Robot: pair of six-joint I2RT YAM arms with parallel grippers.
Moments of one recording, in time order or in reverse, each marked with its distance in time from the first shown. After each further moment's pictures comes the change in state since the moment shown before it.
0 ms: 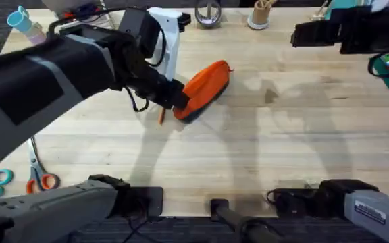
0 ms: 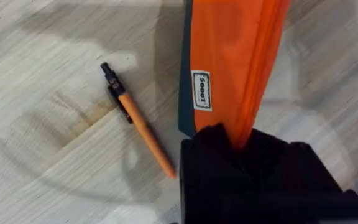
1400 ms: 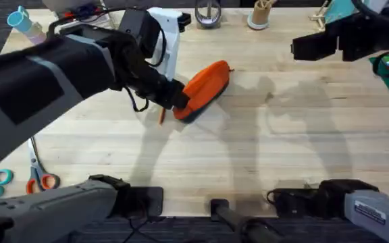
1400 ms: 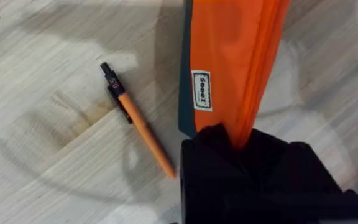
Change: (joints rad) left arm 0.000 0.000 0.000 0.000 0.000 0.000; right arm 0.000 0.000 0.000 -0.001 0.001 -0.276
